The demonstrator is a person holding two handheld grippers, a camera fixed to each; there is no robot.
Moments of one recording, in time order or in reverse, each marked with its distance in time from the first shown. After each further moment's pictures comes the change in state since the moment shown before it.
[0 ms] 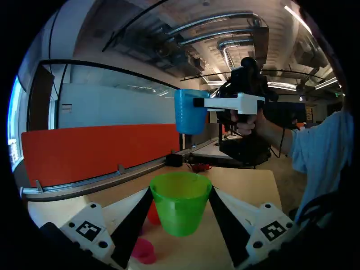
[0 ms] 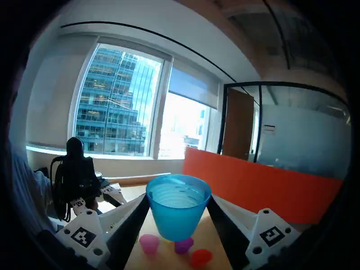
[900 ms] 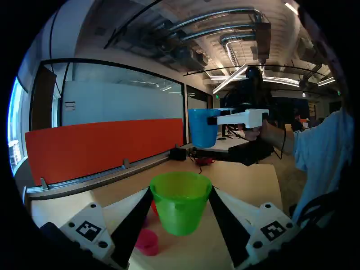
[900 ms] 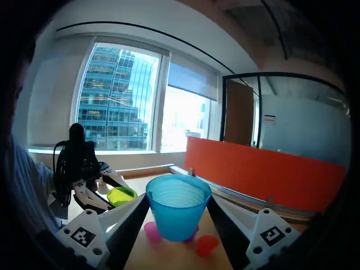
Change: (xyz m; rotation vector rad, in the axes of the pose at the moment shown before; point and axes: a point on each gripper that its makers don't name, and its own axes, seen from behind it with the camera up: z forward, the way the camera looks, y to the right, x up) left arm -0.011 -0.005 -0.022 0.028 -0.051 0.011; right arm -0.050 -0.004 -0.023 0.020 -0.047 0.042
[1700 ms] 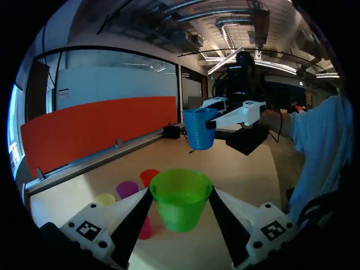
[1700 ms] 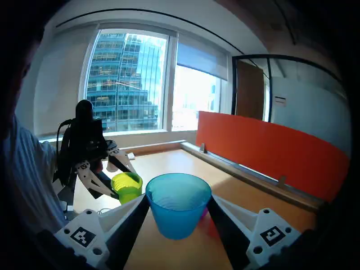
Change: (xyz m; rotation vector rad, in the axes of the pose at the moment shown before) left arm -0.056 0.014 -0.003 -0.044 -0.156 0.010; right arm -0.080 -0.017 -0.003 0.092 -0.155 0.010
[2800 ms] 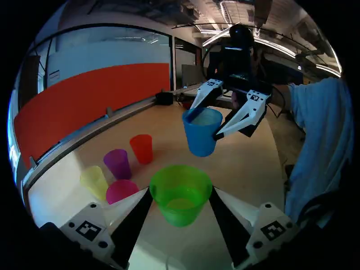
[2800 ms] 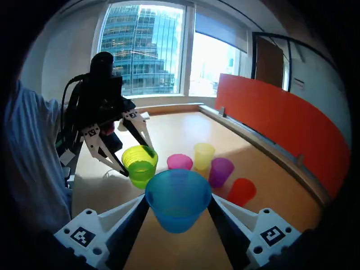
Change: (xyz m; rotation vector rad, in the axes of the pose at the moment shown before) left arm -0.074 0.010 0.017 -0.060 -0.243 0.011; right arm -0.102 -0.023 0.022 0.118 -0.253 -0.054
